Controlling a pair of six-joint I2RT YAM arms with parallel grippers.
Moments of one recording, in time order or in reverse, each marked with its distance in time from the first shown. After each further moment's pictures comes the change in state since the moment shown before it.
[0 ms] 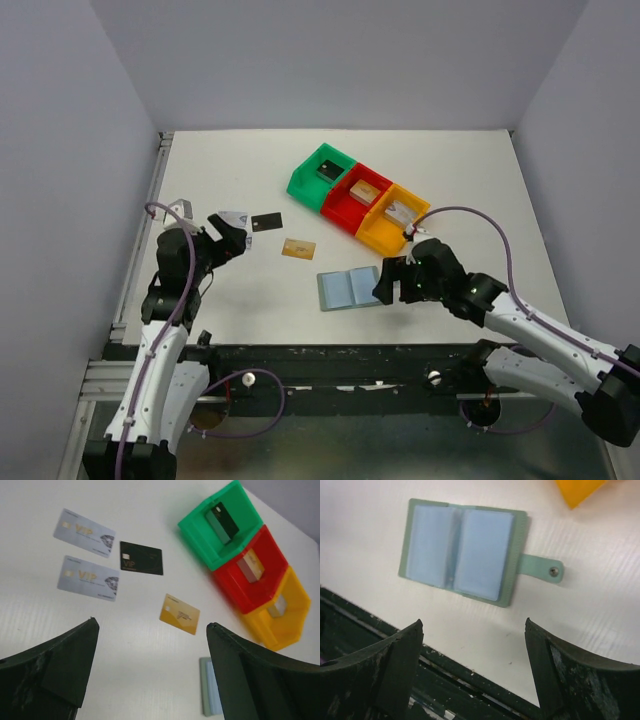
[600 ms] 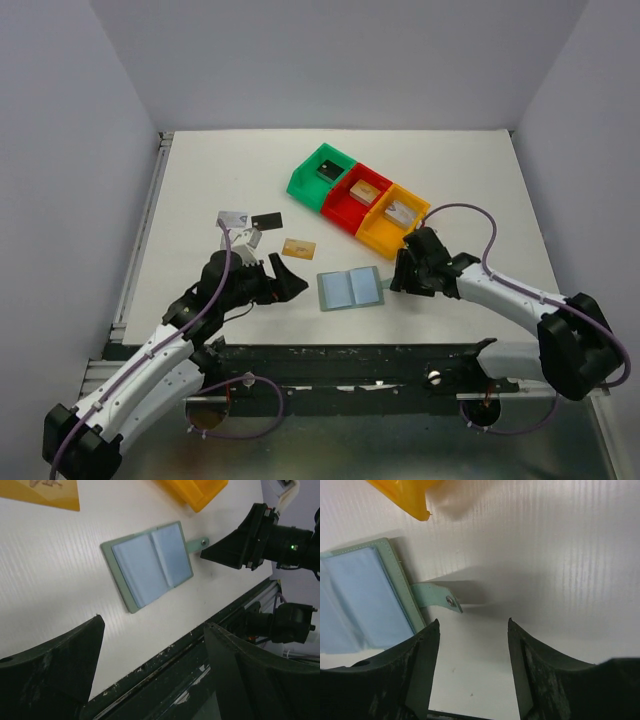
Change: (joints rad) left arm -0.440 -0.135 -0.185 0.026 0.221 -0.256; right arm -0.177 0.315 0.035 -0.021 0.153 0.148
